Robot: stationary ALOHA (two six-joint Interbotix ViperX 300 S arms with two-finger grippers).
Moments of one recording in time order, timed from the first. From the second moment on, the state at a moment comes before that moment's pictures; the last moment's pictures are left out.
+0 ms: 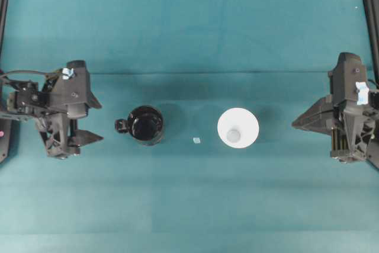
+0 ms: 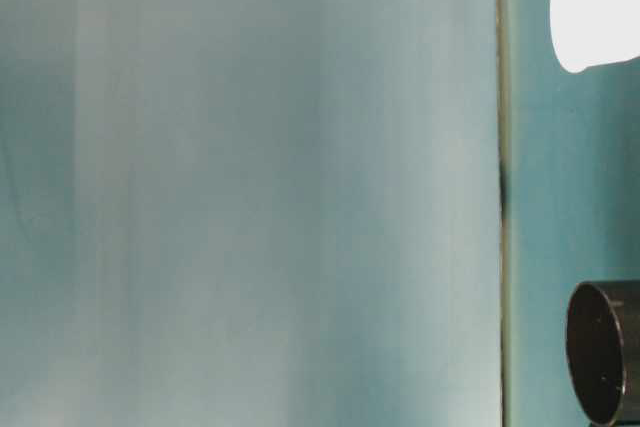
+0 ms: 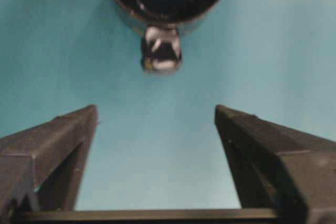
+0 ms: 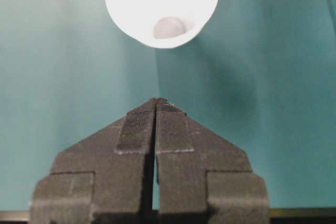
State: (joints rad) left arm 0.05 -0.40 1.01 0.02 0.29 -0.10; right arm 0.00 -0.73 1.10 0.01 0.41 0.14
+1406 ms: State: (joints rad) left arm 0.05 -0.16 0.92 0.01 0.17 -0.10; right arm 0.00 -0.73 1.10 0.01 0.44 0.14
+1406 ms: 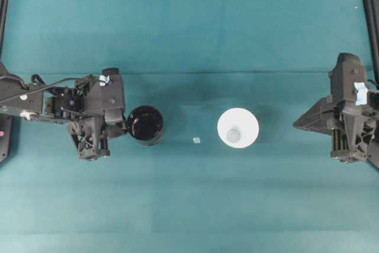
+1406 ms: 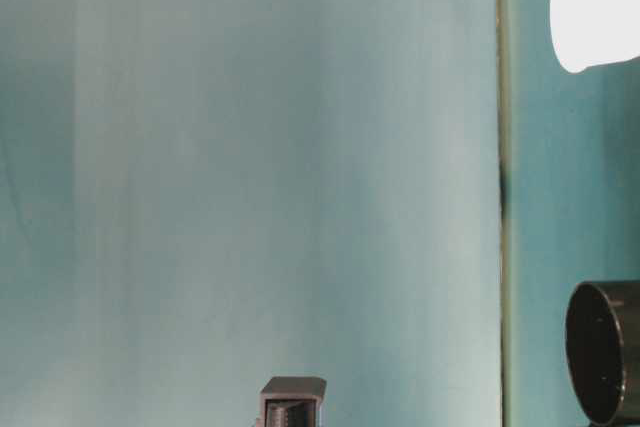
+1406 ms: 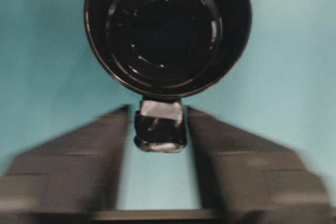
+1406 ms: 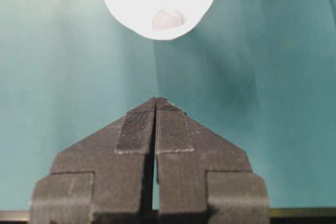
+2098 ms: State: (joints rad) left arm 0.05 -0.20 0.85 0.02 0.16 0.00; right arm 0.00 -0.73 1.10 0.01 0.44 0.14
